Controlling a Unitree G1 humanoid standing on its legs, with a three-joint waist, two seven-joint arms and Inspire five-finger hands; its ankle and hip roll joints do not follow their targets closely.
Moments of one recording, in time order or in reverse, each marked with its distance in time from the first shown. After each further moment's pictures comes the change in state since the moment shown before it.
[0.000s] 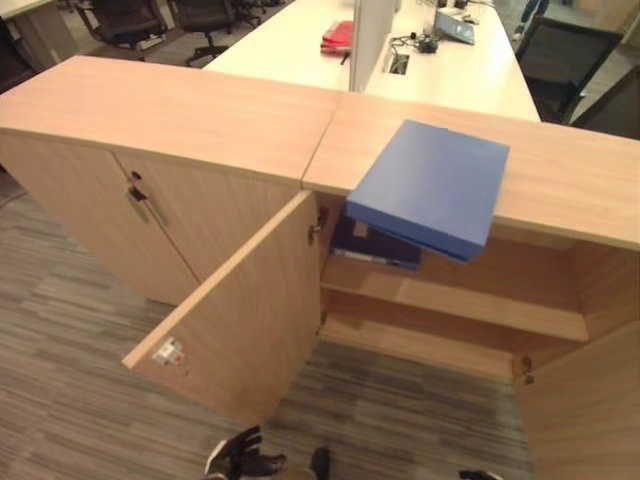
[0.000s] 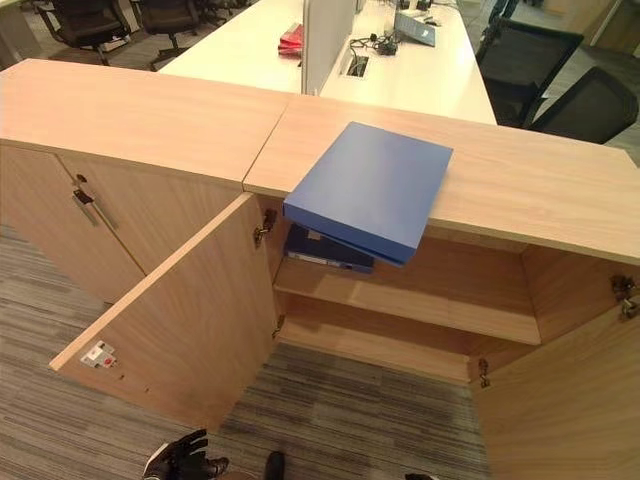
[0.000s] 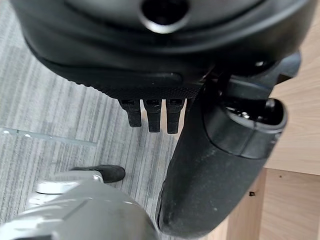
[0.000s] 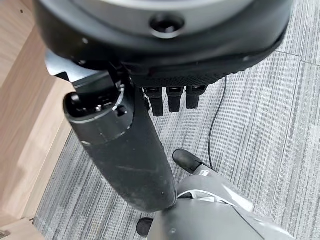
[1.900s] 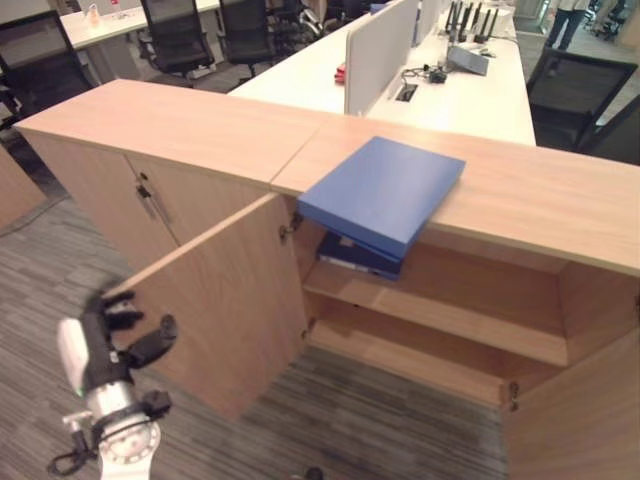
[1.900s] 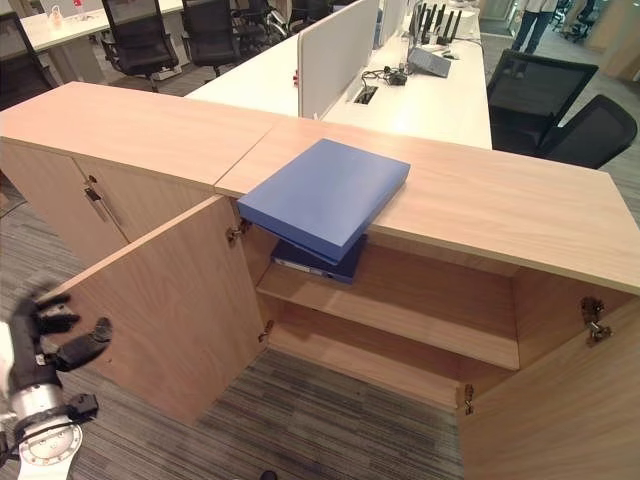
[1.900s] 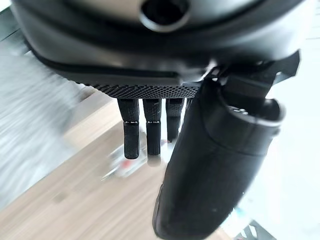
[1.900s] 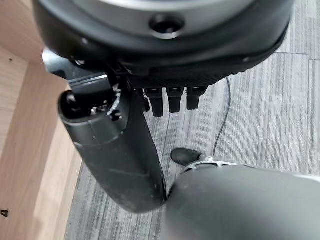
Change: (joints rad) left arm 0.056 0.124 0.449 -0.917 0.558 -0.041 0.571; right arm 0.051 0.079 -0.073 0.022 0.139 -0.025 -0.082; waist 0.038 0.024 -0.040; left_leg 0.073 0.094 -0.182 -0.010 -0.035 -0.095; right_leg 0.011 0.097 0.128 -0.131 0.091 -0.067
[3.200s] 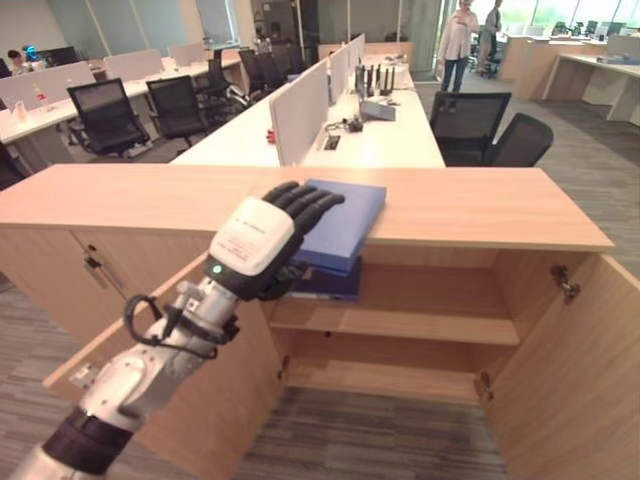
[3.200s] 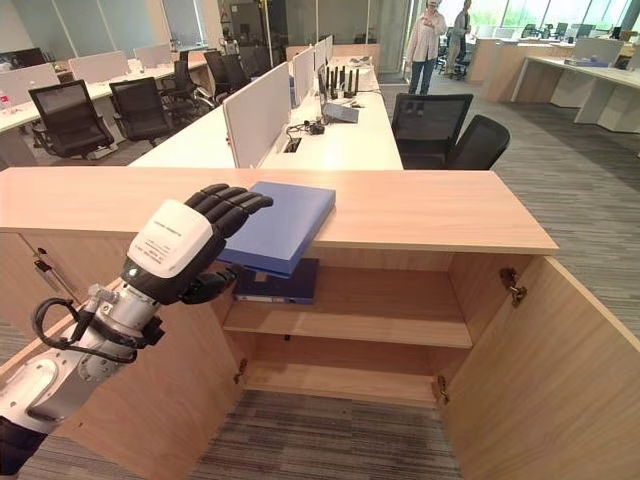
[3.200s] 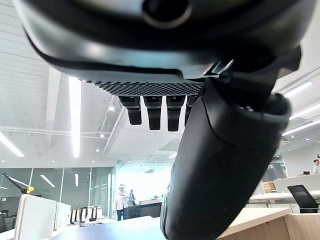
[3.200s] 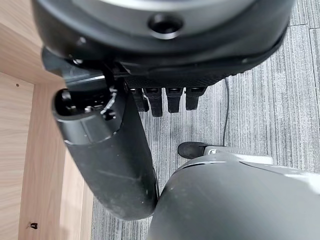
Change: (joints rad) left arm -0.442 0.444 -0.571 -0.104 0.395 -0.158 -0.225; right arm -0.005 -0.022 0.023 0.023 -0.059 0.010 0.026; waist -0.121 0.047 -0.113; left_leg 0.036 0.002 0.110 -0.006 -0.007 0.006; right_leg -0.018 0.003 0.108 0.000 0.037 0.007
